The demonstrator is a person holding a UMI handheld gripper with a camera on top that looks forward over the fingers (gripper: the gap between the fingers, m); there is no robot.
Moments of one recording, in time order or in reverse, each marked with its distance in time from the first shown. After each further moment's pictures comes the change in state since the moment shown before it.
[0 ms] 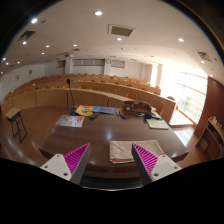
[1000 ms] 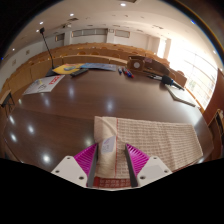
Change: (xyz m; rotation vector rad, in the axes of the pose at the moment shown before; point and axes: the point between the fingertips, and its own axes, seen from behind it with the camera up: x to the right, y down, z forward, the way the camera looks) arm 0.028 0.178 0.358 -0.338 -0.031 -0.030
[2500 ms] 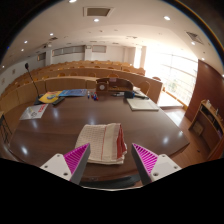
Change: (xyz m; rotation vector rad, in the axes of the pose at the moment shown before) arm 0.137 -0.025 -0.173 0.170 0.167 0.154
